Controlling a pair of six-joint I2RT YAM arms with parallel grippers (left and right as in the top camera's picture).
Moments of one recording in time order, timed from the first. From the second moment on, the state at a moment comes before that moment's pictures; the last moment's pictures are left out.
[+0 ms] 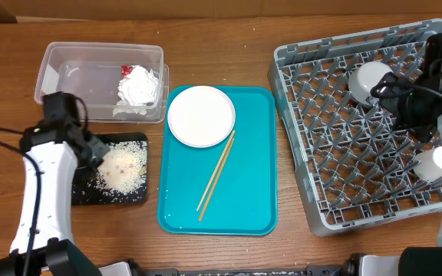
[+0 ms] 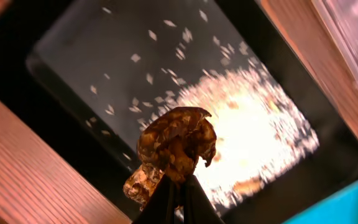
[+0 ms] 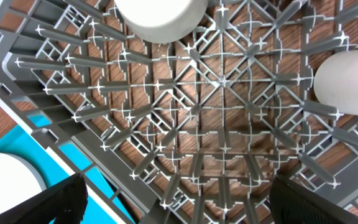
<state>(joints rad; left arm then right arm) 0.26 1.47 1.10 -1.02 -0.13 -0.62 -0.18 1.54 1.63 -1.32 -0.02 0.49</state>
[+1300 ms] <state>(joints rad) 0.30 1.60 1.37 -1.18 0.06 -0.38 -0.15 1.54 1.63 -1.31 -0.15 0.40</state>
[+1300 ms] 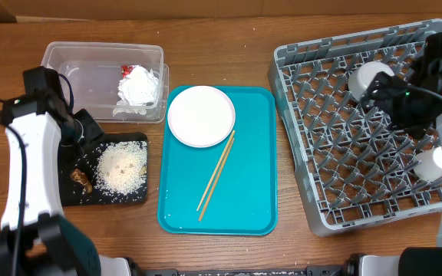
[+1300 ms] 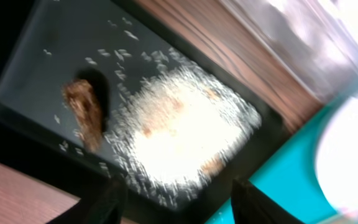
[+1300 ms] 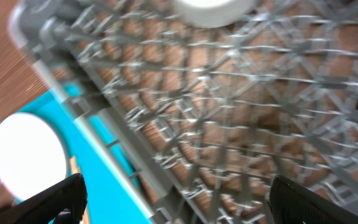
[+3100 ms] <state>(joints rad) 0.09 1.50 1.37 -1.32 0.12 -0.29 0.77 2.10 1.57 -1.13 -0.08 0.90</state>
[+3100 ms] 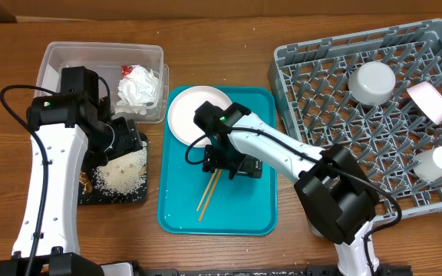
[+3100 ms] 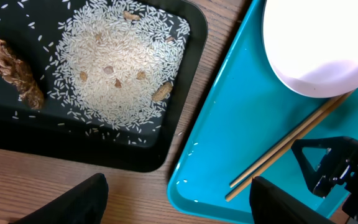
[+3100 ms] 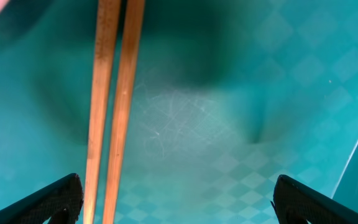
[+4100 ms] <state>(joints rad) 0.09 1.50 1.37 -1.32 0.12 -0.29 0.82 2.10 1.51 -1.10 0.01 1.08</state>
